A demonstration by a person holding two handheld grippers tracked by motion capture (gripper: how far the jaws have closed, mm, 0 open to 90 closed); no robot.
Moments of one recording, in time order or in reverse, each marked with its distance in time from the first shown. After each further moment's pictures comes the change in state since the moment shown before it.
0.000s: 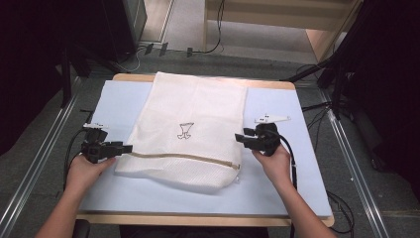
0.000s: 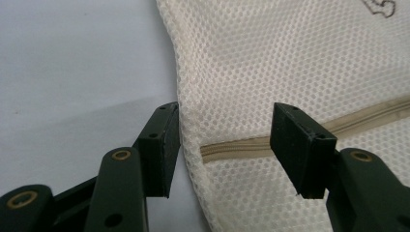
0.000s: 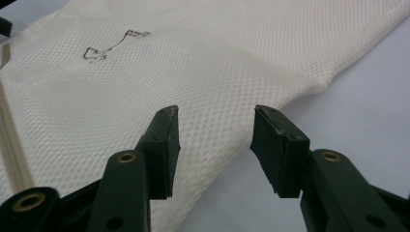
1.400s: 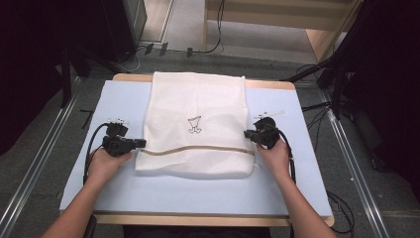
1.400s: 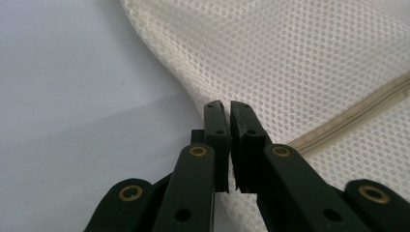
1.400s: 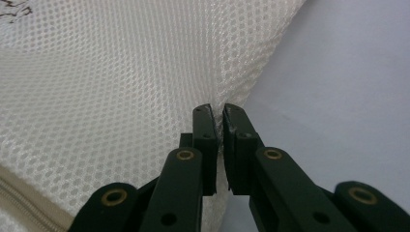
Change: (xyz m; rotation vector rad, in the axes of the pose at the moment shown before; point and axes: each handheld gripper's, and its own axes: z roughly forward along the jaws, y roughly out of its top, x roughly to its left) left arm -0.037 0.026 0.034 0.011 -0.035 0.046; right arm -0.042 0.000 0.035 0.172 -0.122 0.057
